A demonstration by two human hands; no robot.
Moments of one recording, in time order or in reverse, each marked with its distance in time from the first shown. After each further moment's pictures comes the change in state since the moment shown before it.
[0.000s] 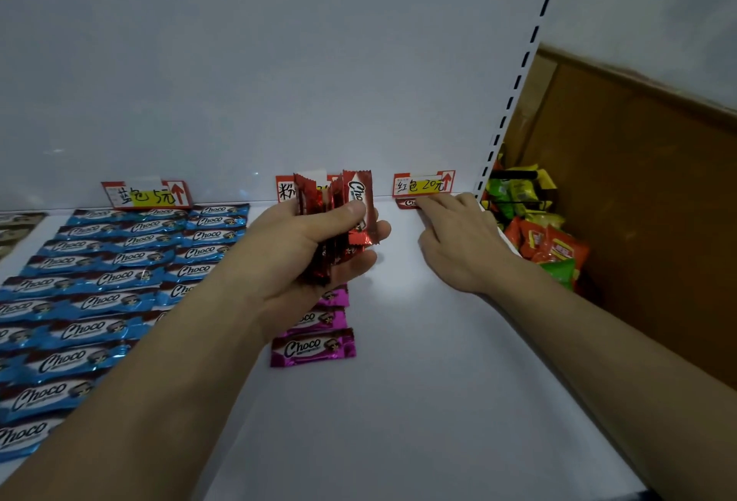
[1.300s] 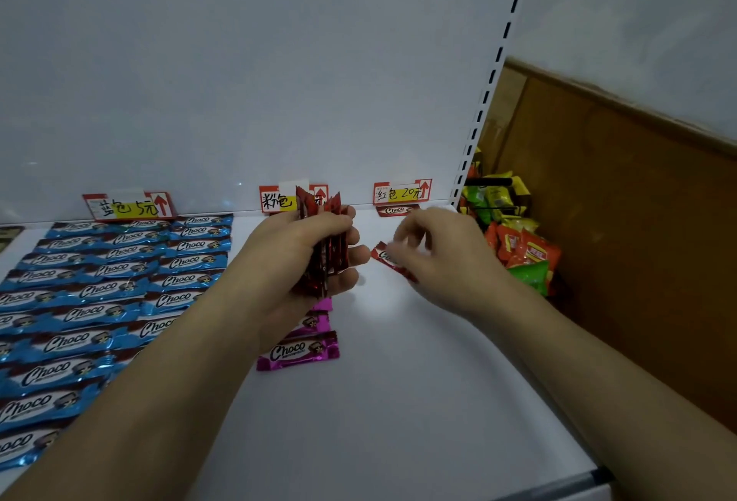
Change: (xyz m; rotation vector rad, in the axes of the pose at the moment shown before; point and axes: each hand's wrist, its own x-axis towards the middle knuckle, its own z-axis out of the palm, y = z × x) left_hand -0.002 -0.004 0.006 0.106 -0.004 0.009; right_hand -0.035 -0.016 -0.024 0.376 0.203 -0.032
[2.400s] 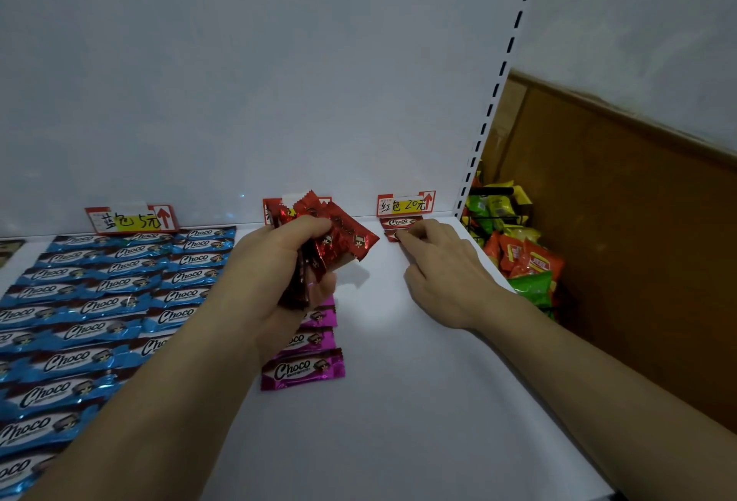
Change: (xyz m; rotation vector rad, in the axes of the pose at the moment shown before) left_hand 0.007 0.003 -0.009 -0.165 0.164 -0.033; right_hand 0.008 0.015 0.016 -0.334 -0.220 -0.014
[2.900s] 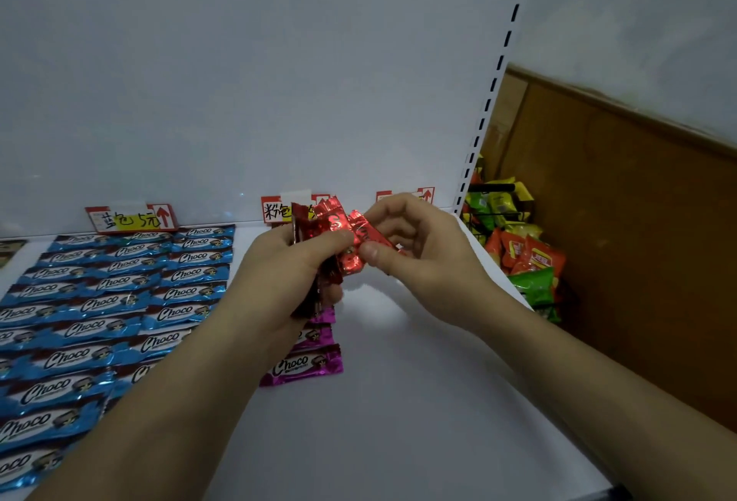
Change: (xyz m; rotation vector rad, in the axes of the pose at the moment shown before) left_hand 0.001 -0.014 0.003 0.208 -0.051 0.144; right_hand -0.017 -0.043 -0.033 1.135 0.171 -0.149
